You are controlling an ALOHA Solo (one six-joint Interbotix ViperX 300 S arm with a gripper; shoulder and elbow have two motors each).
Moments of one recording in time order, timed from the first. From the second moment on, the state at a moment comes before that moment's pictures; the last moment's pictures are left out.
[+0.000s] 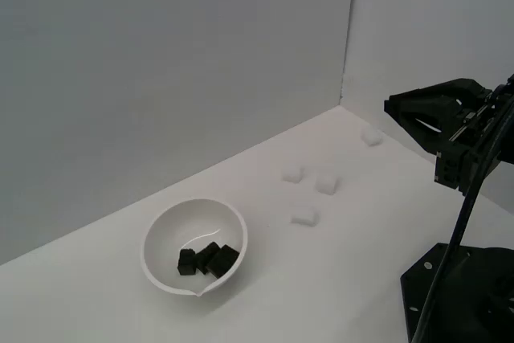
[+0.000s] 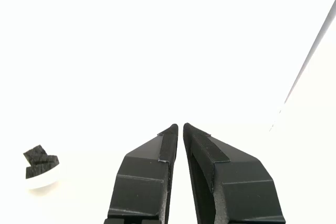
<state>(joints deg) 2.0 176.7 176.6 159.7 159.8 -13.0 31.3 12.9</state>
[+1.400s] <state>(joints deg) 1.9 194.5 194.5 161.5 161.6 -13.0 33.2 13.0</state>
